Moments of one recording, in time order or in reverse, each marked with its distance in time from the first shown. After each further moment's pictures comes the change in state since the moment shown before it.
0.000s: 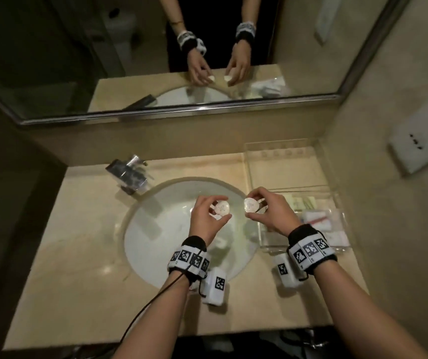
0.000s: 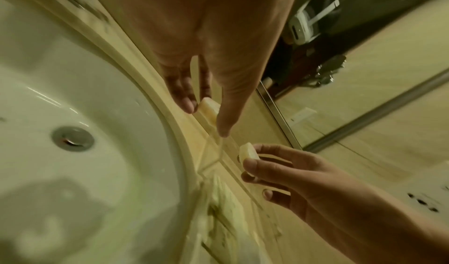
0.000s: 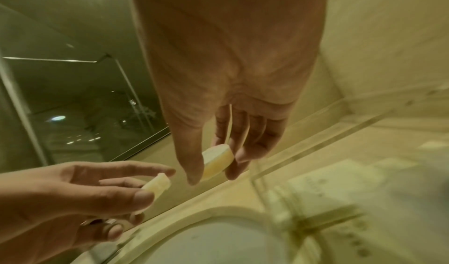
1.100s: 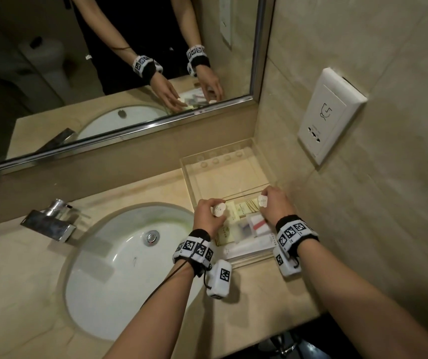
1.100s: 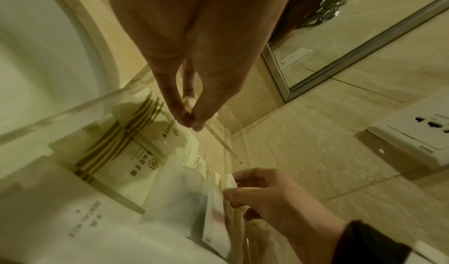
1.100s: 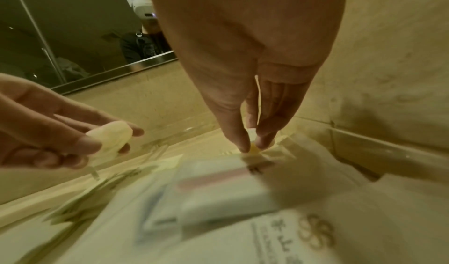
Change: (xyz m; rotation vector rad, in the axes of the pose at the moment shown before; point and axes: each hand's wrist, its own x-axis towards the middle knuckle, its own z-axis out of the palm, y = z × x) left_hand 0.061 0.056 0.151 0.179 -0.280 -0.058; right_hand 0.004 0.142 -0.095 -0.372 0.308 0.423
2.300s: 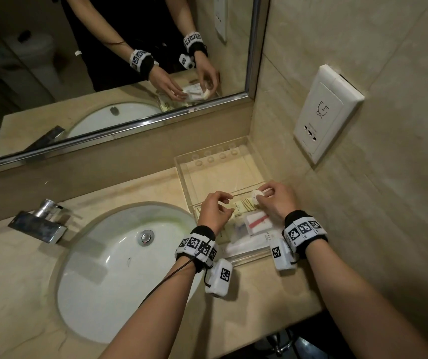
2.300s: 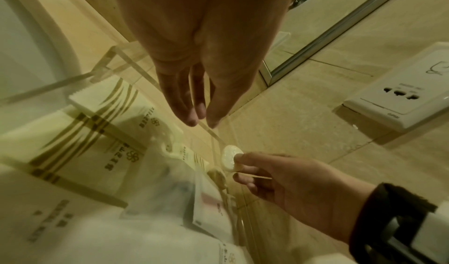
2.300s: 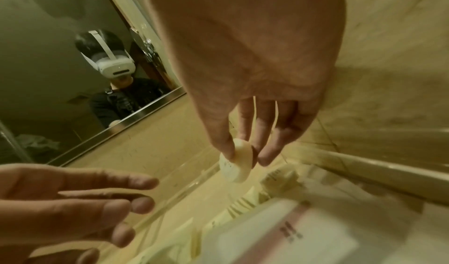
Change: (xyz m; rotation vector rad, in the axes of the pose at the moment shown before) left_hand 0.001 0.023 0.012 -0.080 -0.050 0.123; right_hand 0.003 0.006 -0.022 0.517 -0.069 0.143
